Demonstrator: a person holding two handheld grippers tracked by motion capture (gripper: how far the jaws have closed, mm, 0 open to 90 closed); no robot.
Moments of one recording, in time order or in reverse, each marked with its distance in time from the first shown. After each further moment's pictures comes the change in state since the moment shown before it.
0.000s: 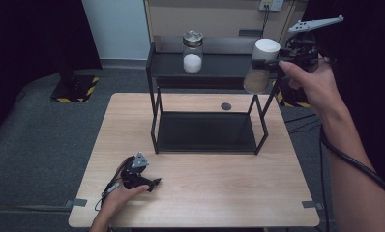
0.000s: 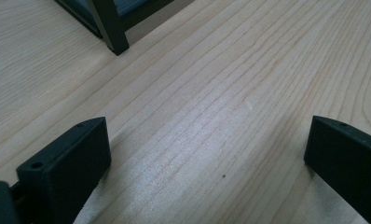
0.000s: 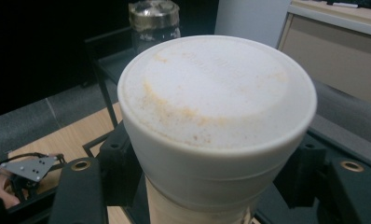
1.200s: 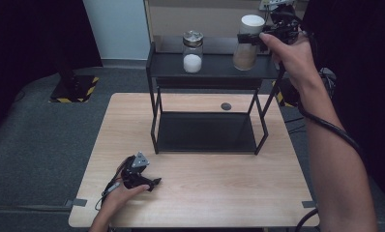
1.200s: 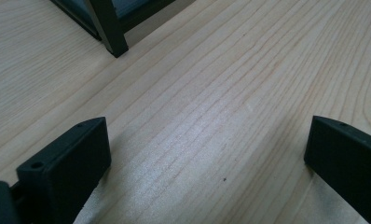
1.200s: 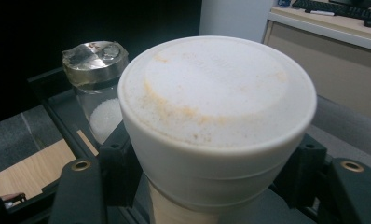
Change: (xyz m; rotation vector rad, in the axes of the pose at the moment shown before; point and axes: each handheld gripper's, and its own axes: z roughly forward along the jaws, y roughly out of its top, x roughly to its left) left arm 0.002 0.002 0.001 0.004 -0.006 0.011; right arm -0.021 0.042 0.058 -0.004 -0.067 0.015
